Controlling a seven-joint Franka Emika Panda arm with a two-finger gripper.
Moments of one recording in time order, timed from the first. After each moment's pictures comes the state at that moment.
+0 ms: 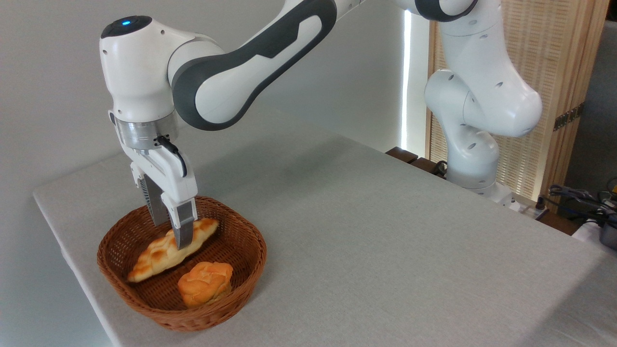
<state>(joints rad) -0.01 0.31 -0.29 -1.65 -0.01 2.07 0.46</state>
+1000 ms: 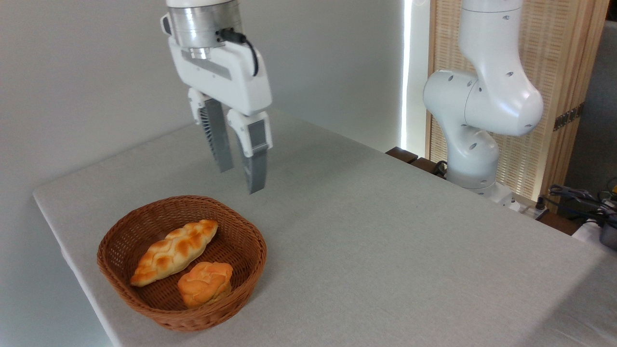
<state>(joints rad) 0.06 -0.04 -0.14 -1.68 0.00 1.69 0.73</state>
